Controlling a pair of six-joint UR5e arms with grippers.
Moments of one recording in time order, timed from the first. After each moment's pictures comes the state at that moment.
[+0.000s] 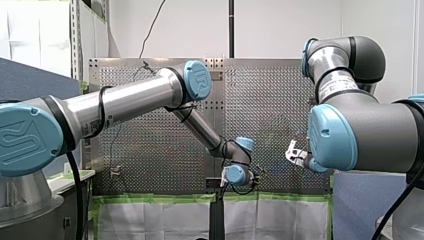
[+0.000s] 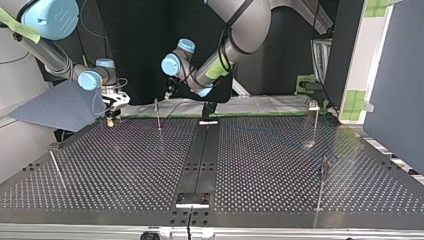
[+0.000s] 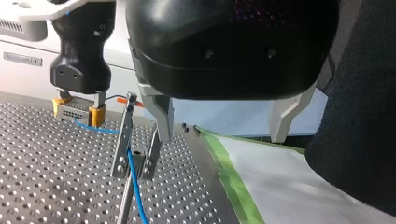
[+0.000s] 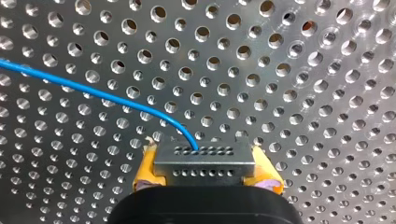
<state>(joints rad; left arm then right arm) -0.79 -2.78 -1.04 -2.78 -1.84 -1.57 1.64 -0.58 1.46 -0.81 1.32 1.93</state>
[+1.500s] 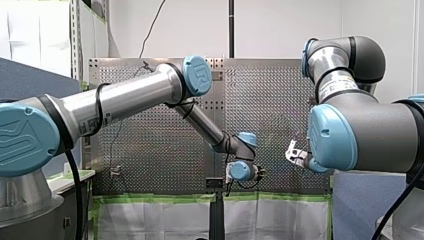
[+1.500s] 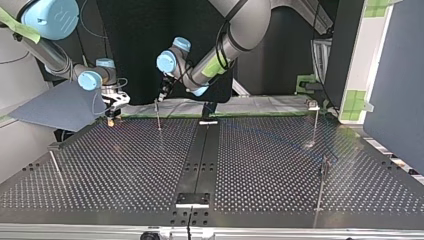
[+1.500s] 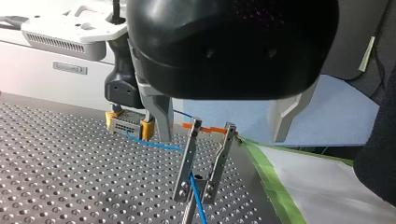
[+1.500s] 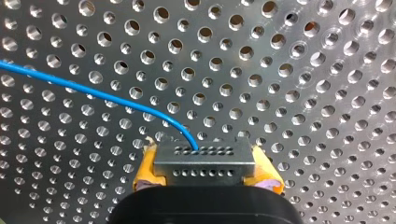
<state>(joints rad) -0.81 -2.75 -1.04 -2.73 -1.86 -1.64 1.64 -0.58 1.46 -0.80 1.32 1.93</state>
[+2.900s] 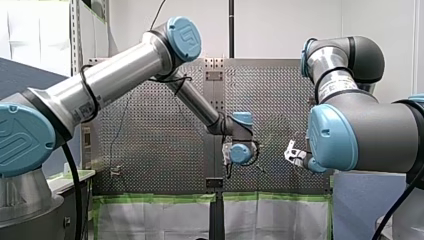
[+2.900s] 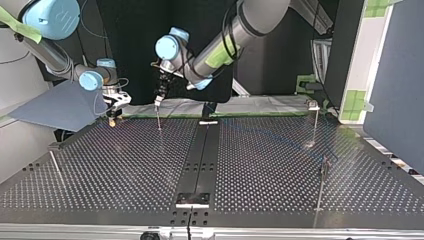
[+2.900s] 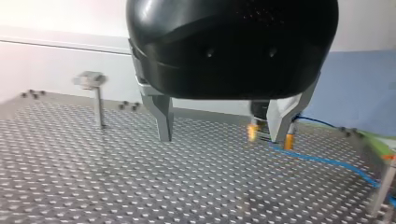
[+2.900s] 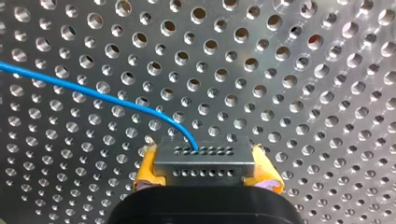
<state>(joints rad) -0.84 -2.51 -1.30 -2.48 -1.97 -1.69 1.64 -0.58 1.46 -0.80 1.32 1.93</state>
